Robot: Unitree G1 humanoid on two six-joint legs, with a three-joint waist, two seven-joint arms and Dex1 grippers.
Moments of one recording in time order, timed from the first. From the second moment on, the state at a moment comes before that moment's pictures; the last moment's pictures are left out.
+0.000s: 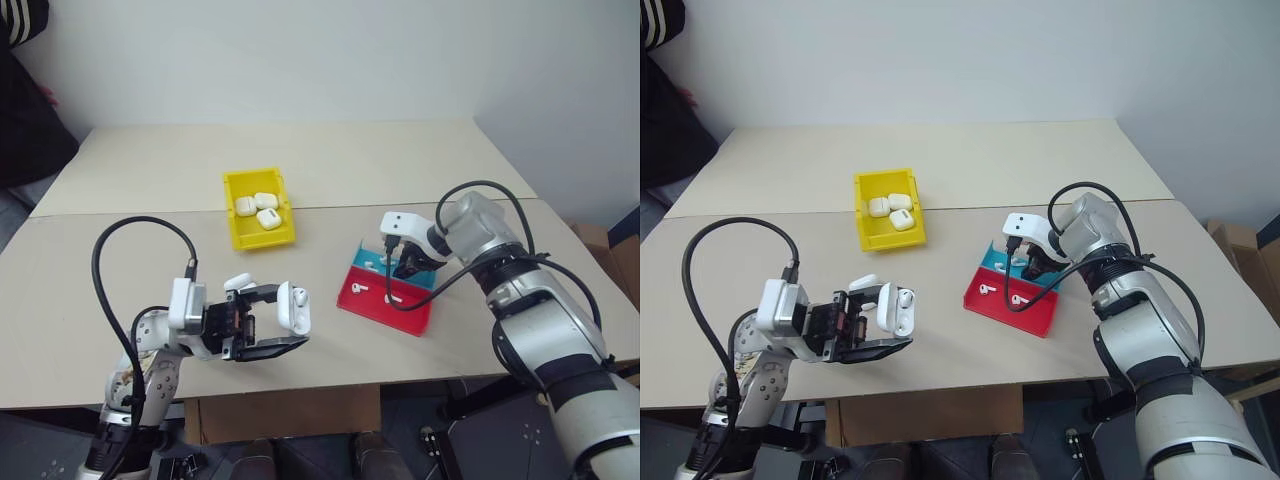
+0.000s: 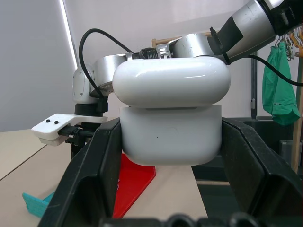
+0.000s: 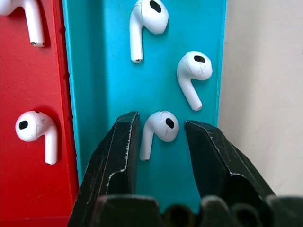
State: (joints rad) left arm -0.18 0.46 0.05 -0.22 -0.68 0.02 -1.35; right arm -1.19 -0.50 0.50 0.87 -0.35 0.49 1.27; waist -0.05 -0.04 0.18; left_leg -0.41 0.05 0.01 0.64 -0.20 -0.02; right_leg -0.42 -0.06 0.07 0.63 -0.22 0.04
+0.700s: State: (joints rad) left arm -0.18 0.46 0.05 -0.22 -0.67 0.02 -1.34; right arm -1.16 -0.53 0.48 0.79 -0.34 0.52 1.27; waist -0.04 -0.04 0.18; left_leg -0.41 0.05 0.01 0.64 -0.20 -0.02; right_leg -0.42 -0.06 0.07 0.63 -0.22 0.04
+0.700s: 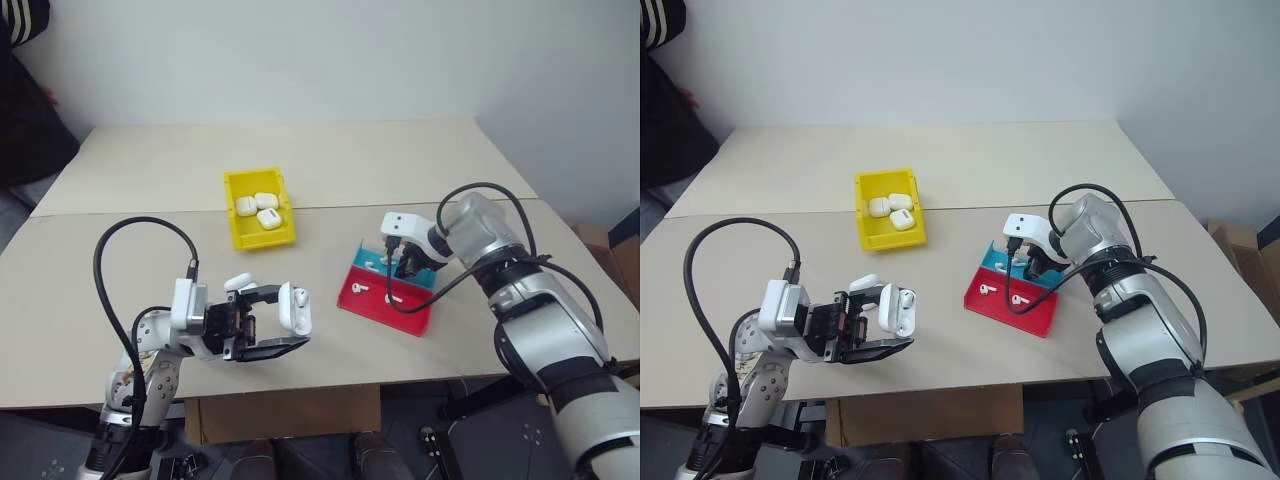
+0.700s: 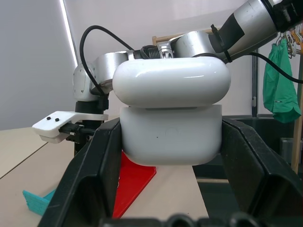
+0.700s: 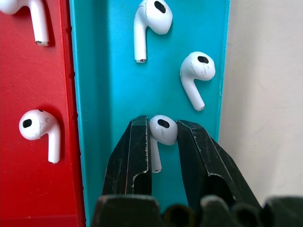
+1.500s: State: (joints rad) left arm -0.32 0.41 0.05 -0.27 -0.81 0.15 -1.23; right arm -0.90 -0.15 -0.71 -0.50 0.71 1.23 0.81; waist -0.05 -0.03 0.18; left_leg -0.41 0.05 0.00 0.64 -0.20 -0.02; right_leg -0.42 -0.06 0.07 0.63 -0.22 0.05
